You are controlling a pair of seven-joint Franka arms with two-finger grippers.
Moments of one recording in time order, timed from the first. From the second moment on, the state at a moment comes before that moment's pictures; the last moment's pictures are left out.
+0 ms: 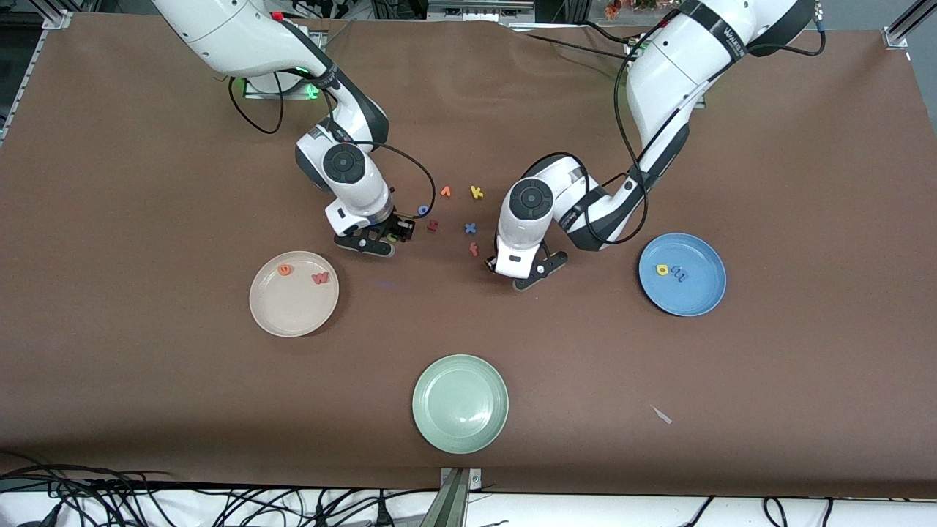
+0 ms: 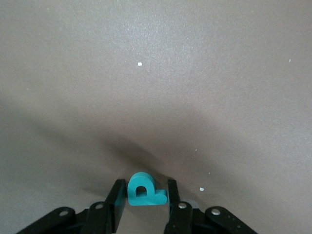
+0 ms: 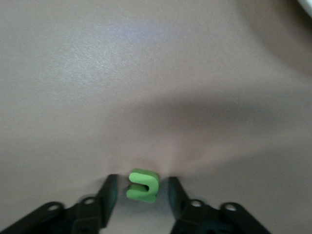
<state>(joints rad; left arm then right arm) -0.28 0.80 -0.44 -1.66 0.36 2.36 -1.47 0.23 0.55 0.37 -2.10 -0.28 2.62 1.03</state>
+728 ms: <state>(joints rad) -0.23 0.79 -0.43 -1.54 0.36 2.01 -1.20 0.05 0.39 0.36 -2.05 -0.28 2.33 0.65</state>
